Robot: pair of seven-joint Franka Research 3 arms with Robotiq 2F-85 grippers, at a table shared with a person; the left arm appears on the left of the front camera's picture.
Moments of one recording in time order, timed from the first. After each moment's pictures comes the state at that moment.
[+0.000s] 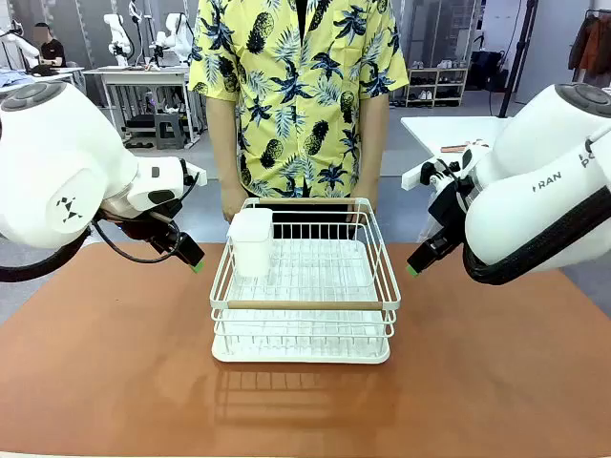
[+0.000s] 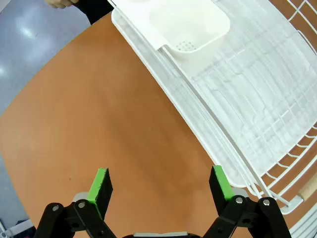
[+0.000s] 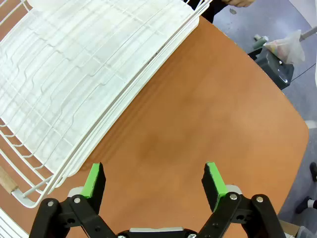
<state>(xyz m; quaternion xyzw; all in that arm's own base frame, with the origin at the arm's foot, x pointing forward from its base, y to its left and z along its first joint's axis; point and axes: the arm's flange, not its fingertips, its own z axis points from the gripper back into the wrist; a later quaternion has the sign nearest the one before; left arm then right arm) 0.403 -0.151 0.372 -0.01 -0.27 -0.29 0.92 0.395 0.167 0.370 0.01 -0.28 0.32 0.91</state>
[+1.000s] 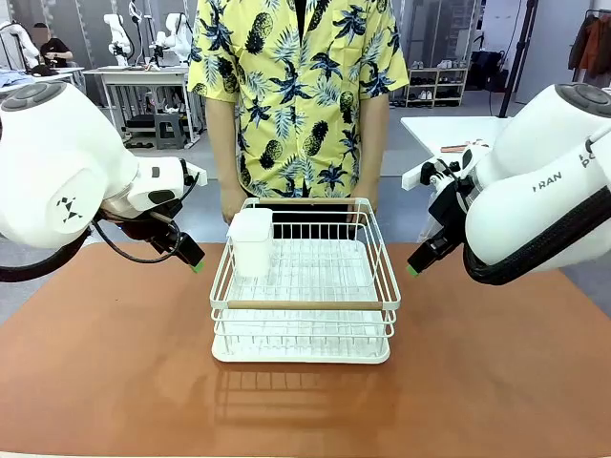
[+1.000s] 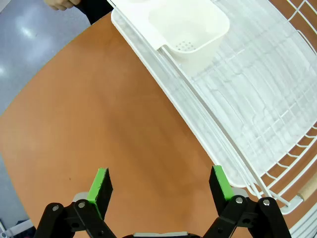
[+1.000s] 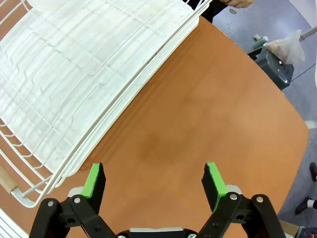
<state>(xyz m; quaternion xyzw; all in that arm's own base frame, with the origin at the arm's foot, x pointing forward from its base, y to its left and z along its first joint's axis) 0.403 -0.151 0.372 -0.01 -0.27 -0.29 0.92 0.395 0.166 0.370 0.01 -0.28 0.32 0.91</state>
